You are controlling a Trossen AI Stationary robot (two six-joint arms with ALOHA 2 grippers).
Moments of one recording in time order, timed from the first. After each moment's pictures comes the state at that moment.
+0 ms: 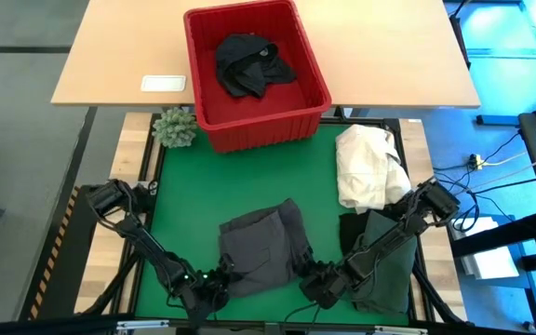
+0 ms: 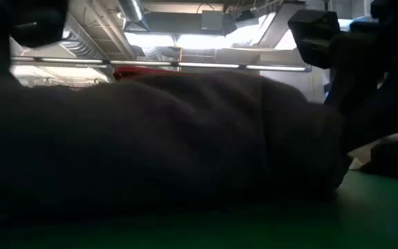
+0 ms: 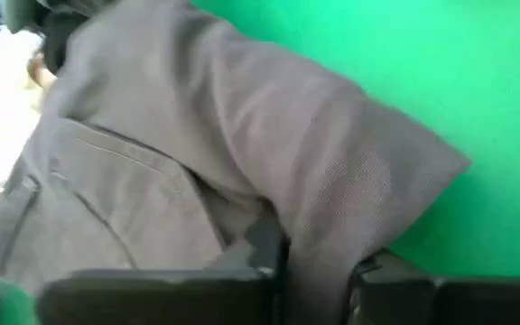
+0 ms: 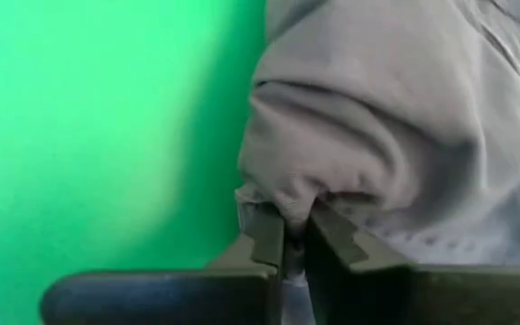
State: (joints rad) left arm -0.86 1.91 1.01 -0.10 -0.72 0.07; right arm 0.72 1.90 1.08 -0.17 0.52 -0.17
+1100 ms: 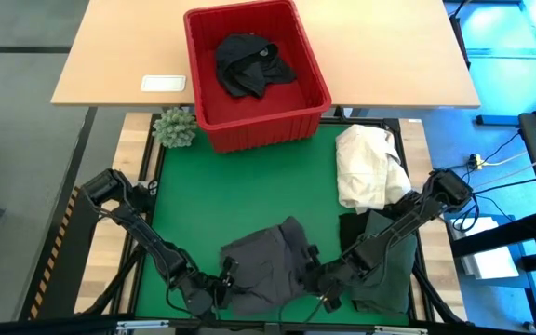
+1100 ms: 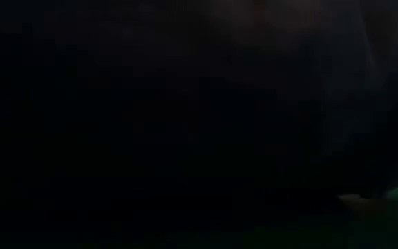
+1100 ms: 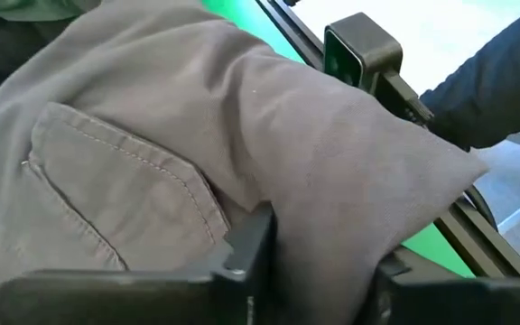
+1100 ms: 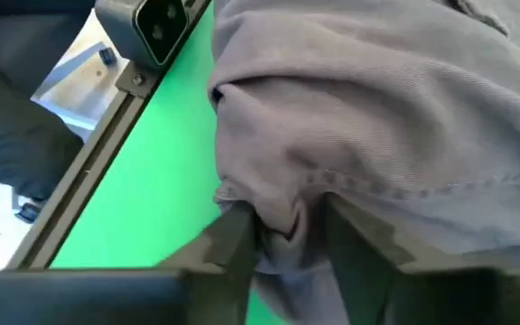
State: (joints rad) left arm -0.80 1.81 0.99 0.09 -0.45 -0.12; right arm 0.68 1.74 1.09 -0.23 0.18 0.19
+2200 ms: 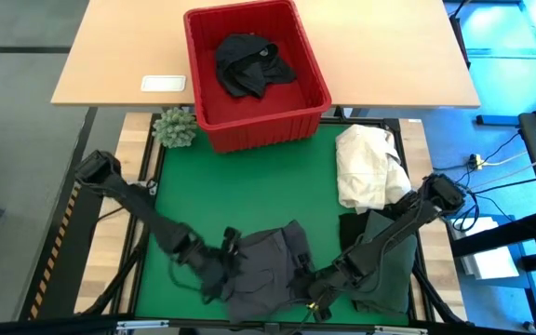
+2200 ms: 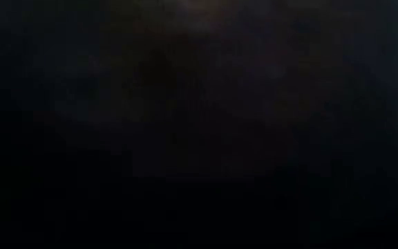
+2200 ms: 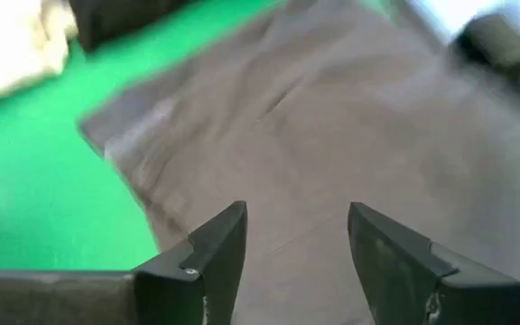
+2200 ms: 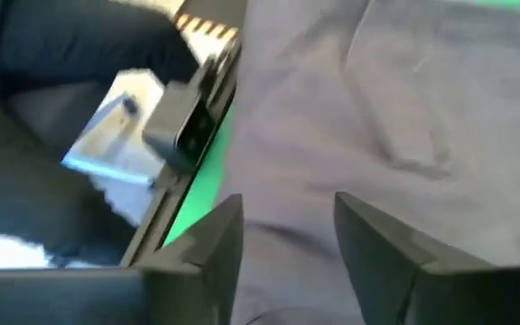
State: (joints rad) left arm -0.63 1.62 1.08 -0.33 -0.39 -0.12; right arm 0.68 1.82 1.28 -0.25 0.16 0.24
